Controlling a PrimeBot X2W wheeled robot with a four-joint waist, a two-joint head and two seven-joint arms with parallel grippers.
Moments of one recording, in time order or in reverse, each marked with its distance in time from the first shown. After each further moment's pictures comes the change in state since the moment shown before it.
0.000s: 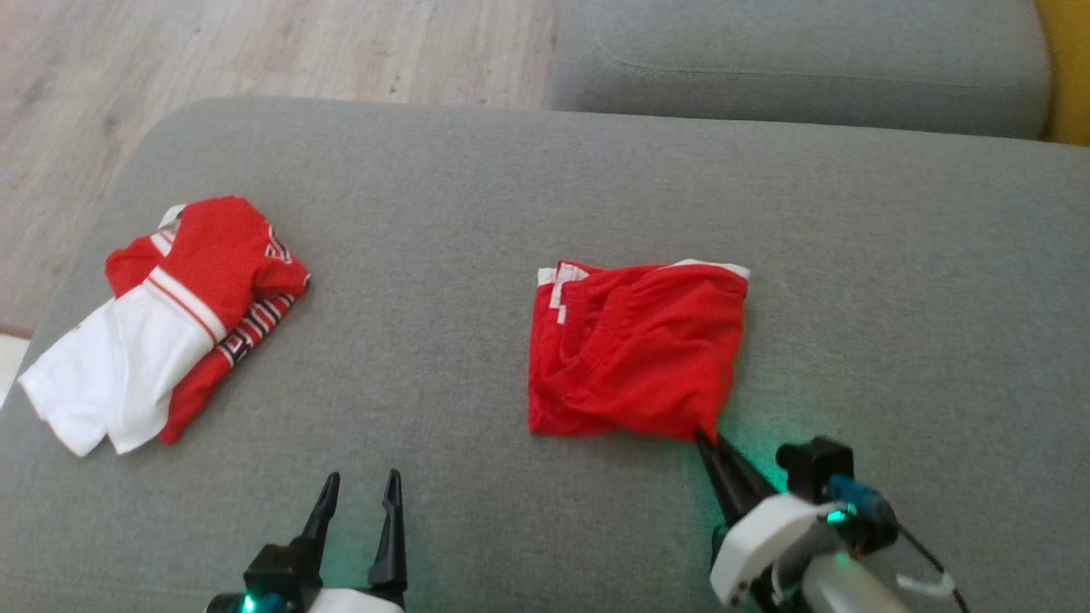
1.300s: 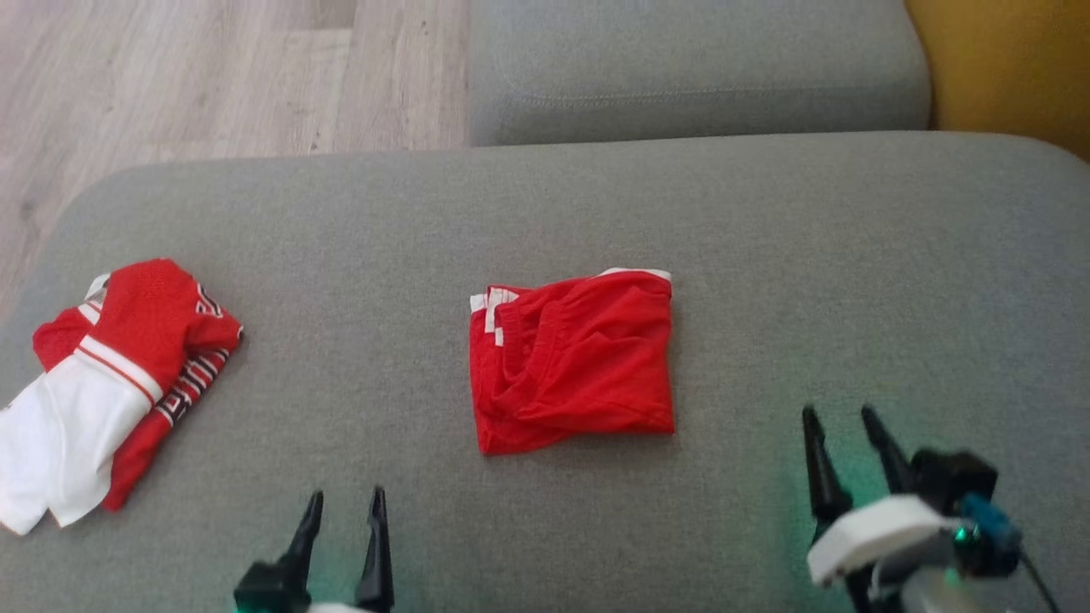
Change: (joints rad) left arm 0.008 -0.002 0.034 0.013 0.014 0.021 0.000; right arm 0.124 -0.007 -0.360 -0.199 -0.107 0.000 0.000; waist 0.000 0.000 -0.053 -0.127
